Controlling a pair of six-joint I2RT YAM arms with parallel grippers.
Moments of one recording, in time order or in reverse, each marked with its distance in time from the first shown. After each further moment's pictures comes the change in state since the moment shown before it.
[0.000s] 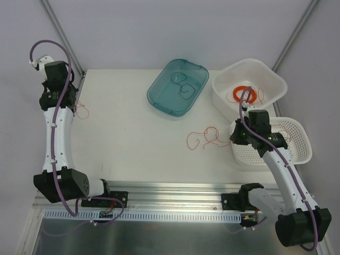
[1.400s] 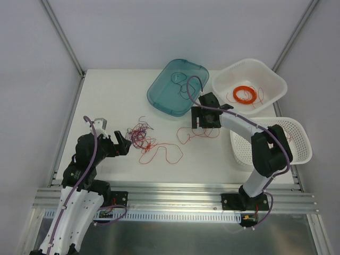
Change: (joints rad) left arm -0.388 -0.940 -0.986 0.092 0.610 -0.038; right arm 0.335 0.752 0.308 0.258 0.203 0.145
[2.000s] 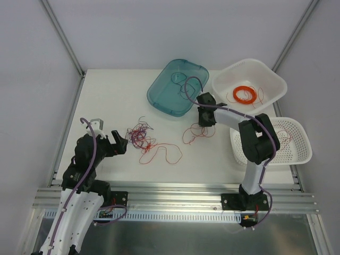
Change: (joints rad) left arm 0.000 -0.025 -0.008 0.001 -0.101 0.000; right arm -0.045 0.222 0.071 0.093 0.074 0.014
